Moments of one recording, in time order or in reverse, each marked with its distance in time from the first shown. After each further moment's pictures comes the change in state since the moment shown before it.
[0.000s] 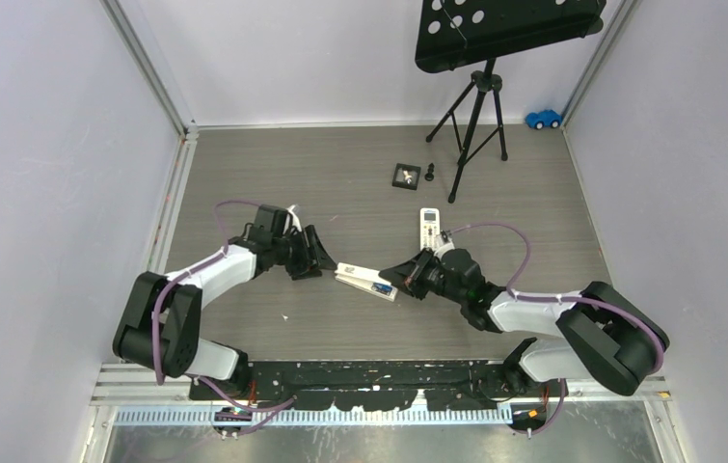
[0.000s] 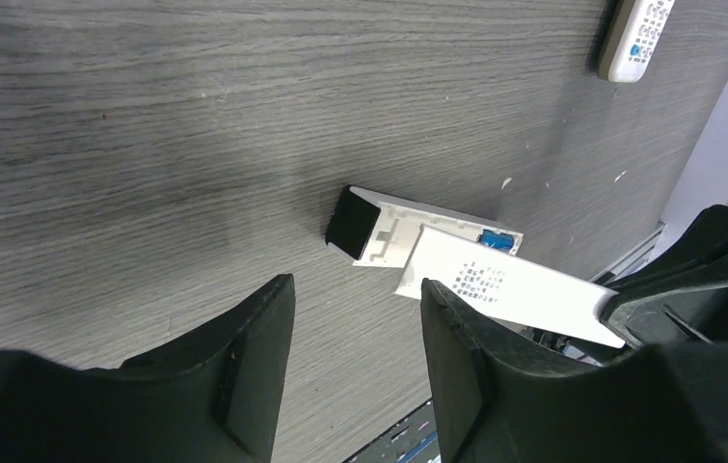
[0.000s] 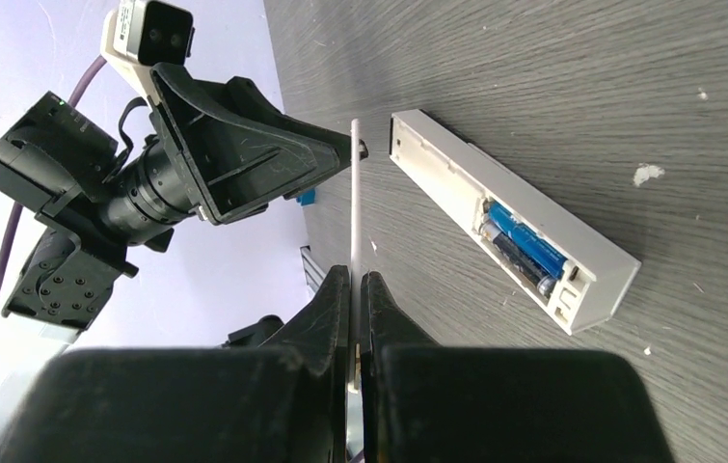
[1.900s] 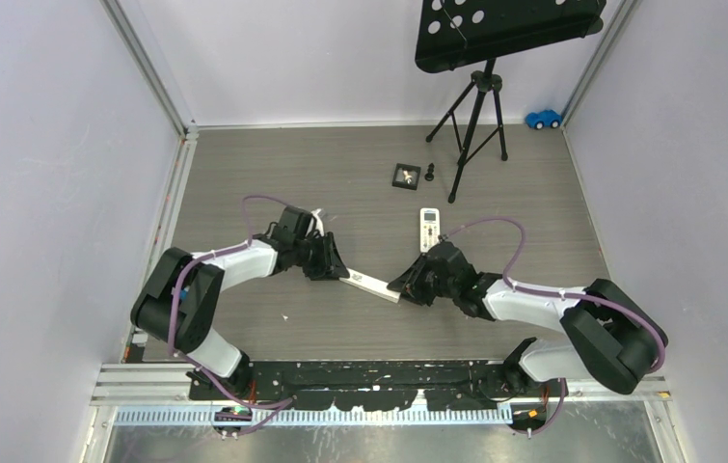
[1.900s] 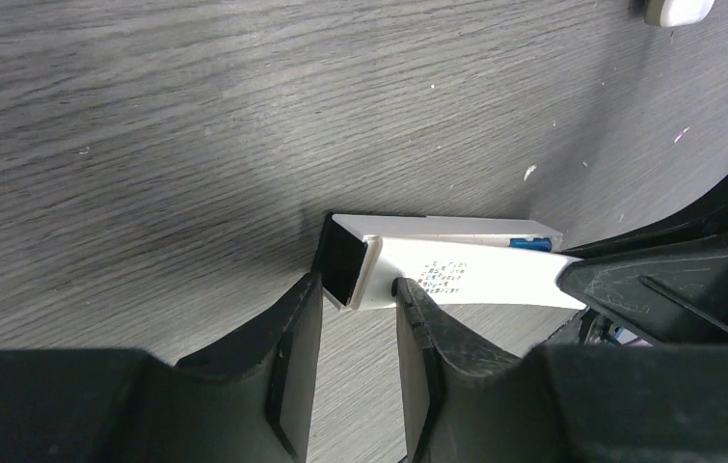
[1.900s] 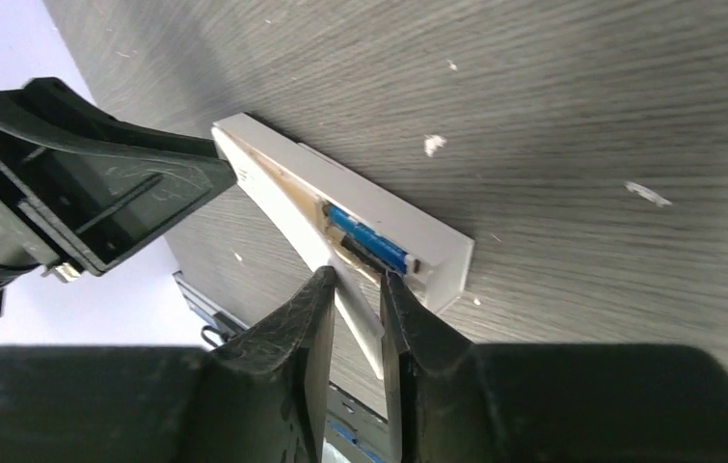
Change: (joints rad) left arm -0.127 0.164 0.048 0.077 -0.028 0.051; right arm 0.001 0.006 0.138 -0.480 0.057 -0.096
